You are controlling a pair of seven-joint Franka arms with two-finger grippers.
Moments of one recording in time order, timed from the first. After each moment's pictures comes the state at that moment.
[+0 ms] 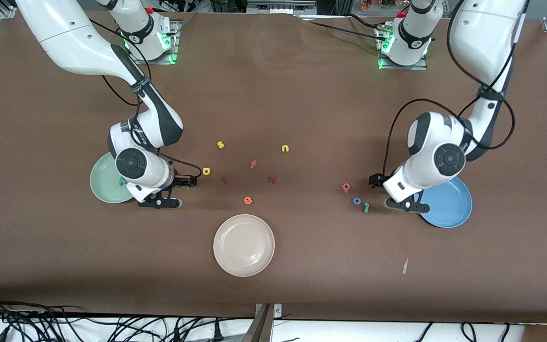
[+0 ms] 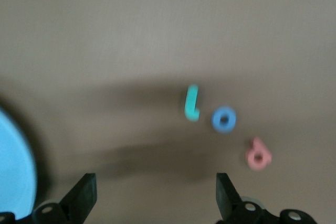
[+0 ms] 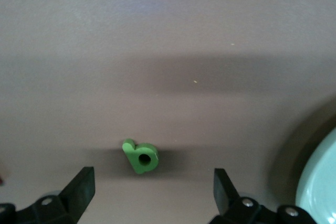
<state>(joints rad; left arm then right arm) -0.21 0.58 -0.02 -1.76 -0.08 2.29 -0.03 0.06 0.65 0.29 -1.75 -0.20 2.24 0.41</state>
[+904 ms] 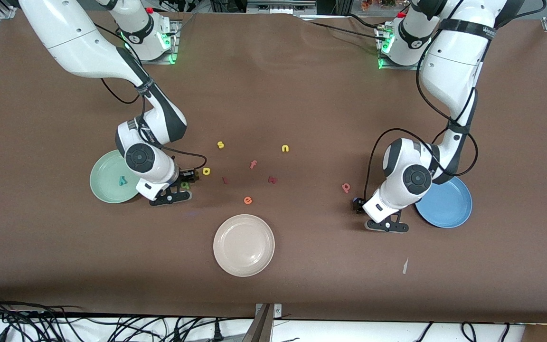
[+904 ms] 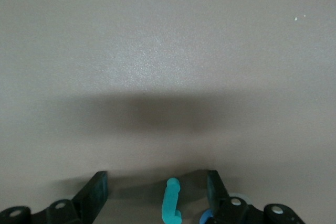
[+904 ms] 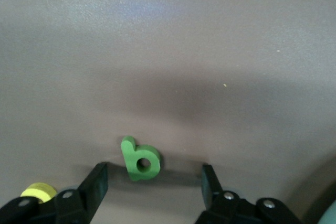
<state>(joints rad) -0.27 0.77 0.00 -1.64 -0.08 2.46 -0.12 0.06 0.66 0.29 -1.83 -0.26 2.35 0.28</state>
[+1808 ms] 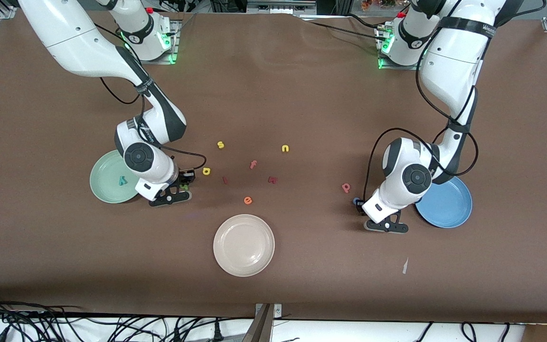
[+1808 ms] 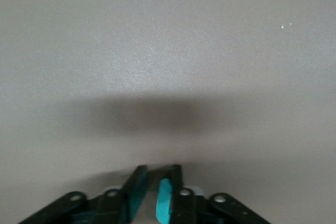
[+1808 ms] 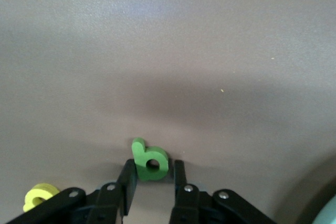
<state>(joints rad) -0.27 0.77 0.01 -1.64 -0.08 2.46 -0.12 0.06 0.66 0.29 -1.83 -0.26 2.36 0.27</state>
